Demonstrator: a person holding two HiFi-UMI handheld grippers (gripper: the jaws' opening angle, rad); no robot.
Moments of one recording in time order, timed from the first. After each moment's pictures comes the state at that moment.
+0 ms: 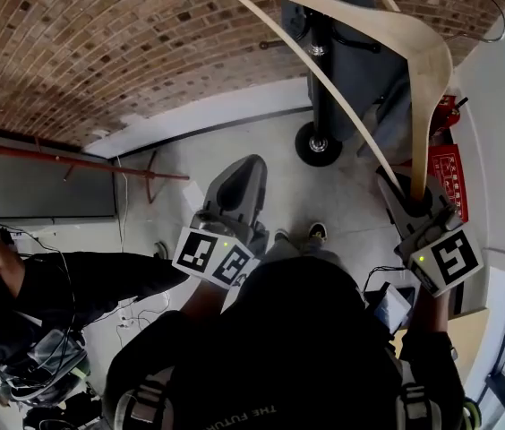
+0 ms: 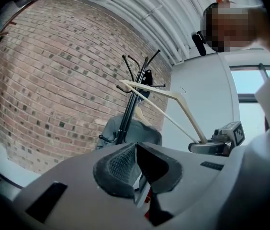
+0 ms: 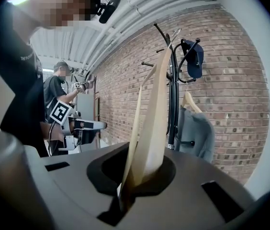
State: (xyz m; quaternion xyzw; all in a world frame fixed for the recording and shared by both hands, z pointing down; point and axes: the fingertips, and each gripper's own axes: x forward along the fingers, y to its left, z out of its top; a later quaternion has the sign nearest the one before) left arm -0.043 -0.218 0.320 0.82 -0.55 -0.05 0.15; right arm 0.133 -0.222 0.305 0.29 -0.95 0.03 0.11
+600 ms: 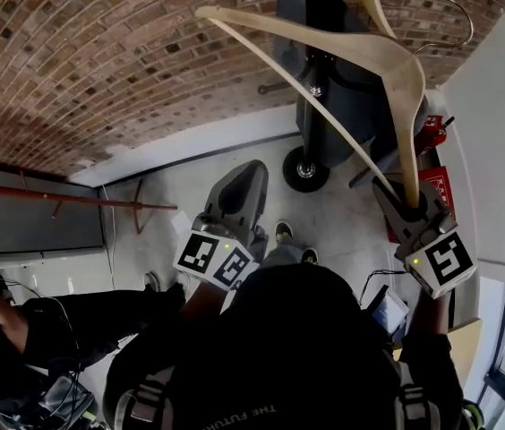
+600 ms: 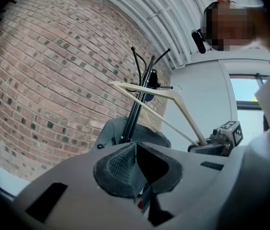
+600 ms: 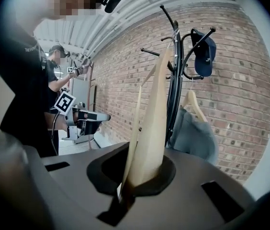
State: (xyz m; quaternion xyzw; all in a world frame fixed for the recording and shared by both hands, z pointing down) left arm -0.067 -0.307 0.319 0.85 -0.51 -0.08 0.15; right arm 0.106 -0.294 0.306 0.31 -0.94 -0.01 0.18
